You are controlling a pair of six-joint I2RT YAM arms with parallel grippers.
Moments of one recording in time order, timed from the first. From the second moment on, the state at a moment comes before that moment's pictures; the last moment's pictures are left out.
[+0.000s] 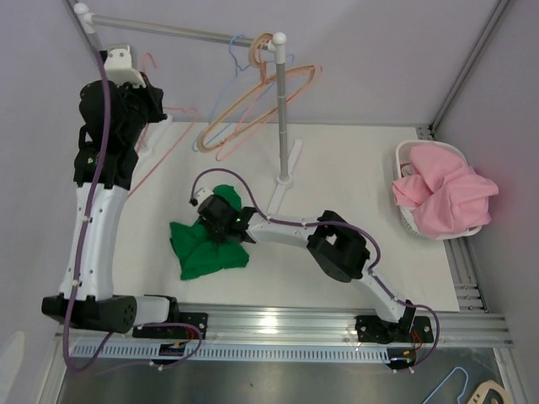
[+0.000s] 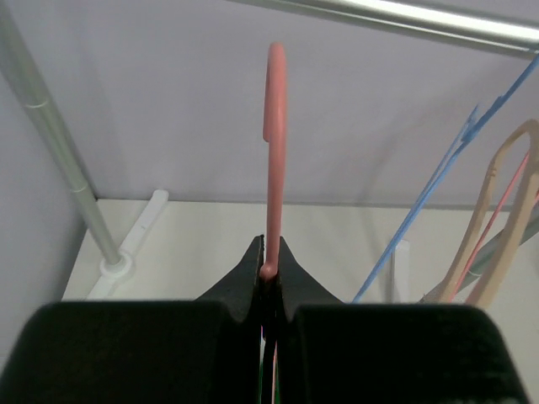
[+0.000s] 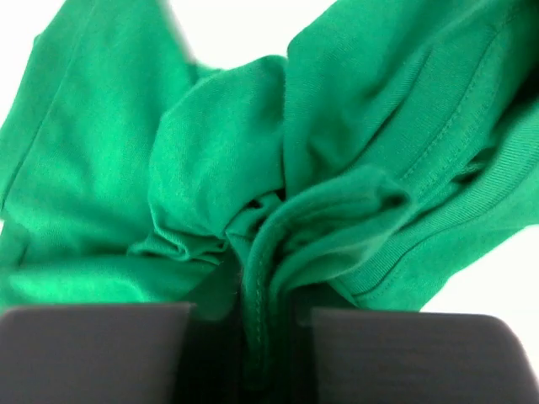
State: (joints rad) left arm -0.08 1.25 1.70 -0.47 -0.03 -0.11; right arm 1.12 2.40 1.93 -0.34 0.17 0.19
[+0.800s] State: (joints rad) left arm -0.08 1.60 1.85 -0.01 0.25 -0.16; right arm 0.43 1.21 1.77 -0.92 0.23 0.37
